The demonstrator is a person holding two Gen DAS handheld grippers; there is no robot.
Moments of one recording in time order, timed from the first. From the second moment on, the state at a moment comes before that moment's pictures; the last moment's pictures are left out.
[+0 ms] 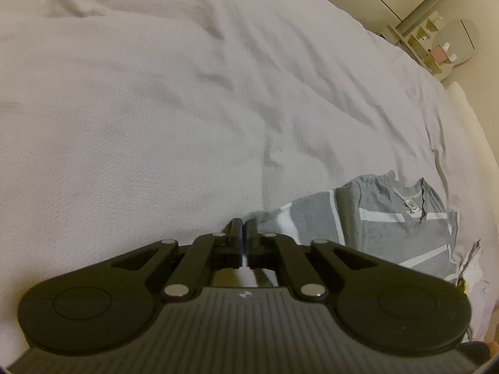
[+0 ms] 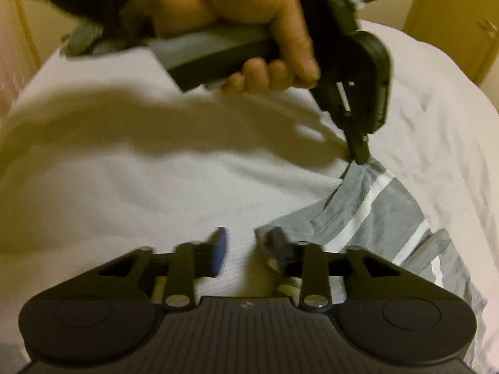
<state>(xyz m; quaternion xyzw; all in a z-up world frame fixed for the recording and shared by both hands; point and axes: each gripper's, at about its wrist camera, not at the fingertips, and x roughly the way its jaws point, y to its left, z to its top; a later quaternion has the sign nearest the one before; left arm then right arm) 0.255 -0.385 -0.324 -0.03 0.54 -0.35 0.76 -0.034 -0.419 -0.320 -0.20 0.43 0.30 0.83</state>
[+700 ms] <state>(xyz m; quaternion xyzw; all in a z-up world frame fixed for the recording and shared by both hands) 0.134 -0.409 -0.327 0.13 0.52 -0.40 0.74 -0.168 -0.638 -0.313 0.12 0.52 -0.06 0.85</state>
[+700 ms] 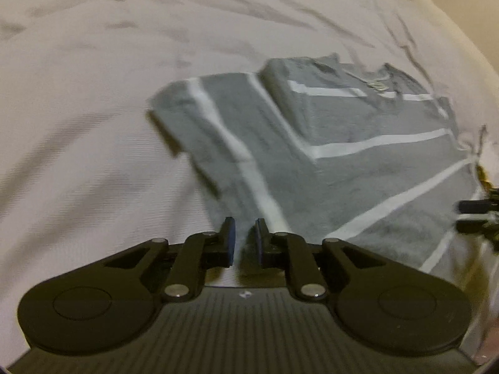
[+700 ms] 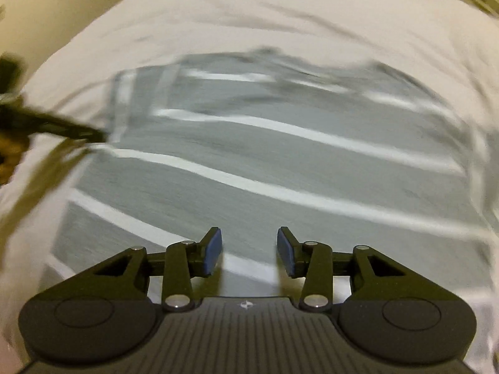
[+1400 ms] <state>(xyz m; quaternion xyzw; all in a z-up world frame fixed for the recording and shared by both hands) -0.124 -0.375 -0.276 0.17 0.52 -0.41 0.73 -0.445 -0.728 -0.314 0.21 0.52 -0.24 0.79</state>
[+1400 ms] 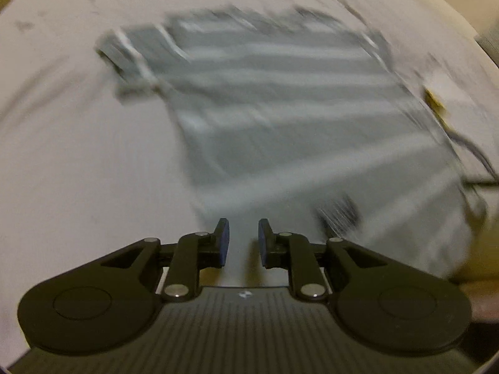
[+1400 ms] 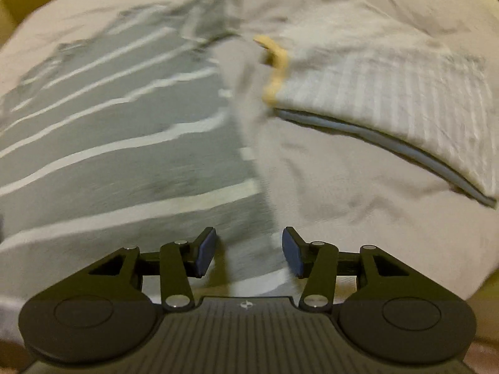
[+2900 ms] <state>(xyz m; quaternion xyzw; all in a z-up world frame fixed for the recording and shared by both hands) -0.218 -0.250 -0.118 0.21 0.44 -0.44 0.76 -0.462 -0.464 -0.090 0.24 0.46 -0.32 0.79</state>
